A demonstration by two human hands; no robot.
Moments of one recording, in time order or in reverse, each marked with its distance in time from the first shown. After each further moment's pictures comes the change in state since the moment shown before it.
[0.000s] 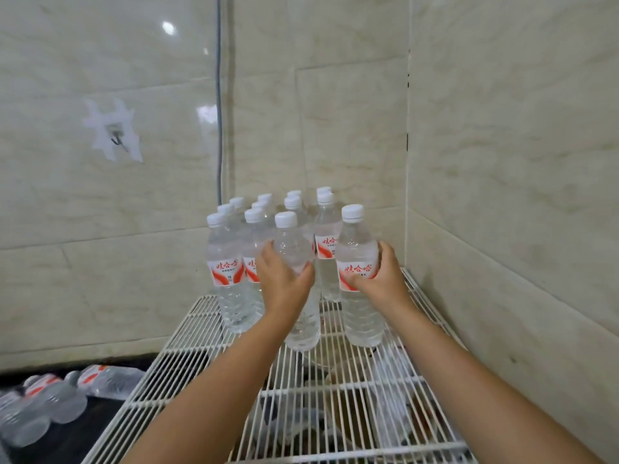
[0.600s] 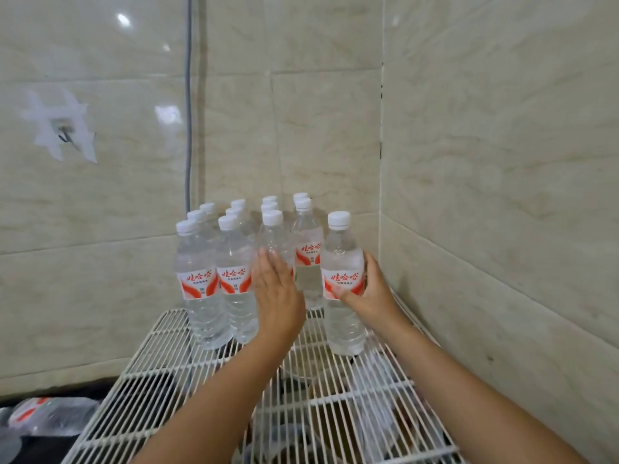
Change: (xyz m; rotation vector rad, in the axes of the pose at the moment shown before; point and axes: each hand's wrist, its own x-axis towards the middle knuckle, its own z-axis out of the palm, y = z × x) left_hand 0.003 -0.034 0.041 0.410 -0.166 0.293; right_hand -0.006 0.009 -0.003 0.021 -0.044 -0.024
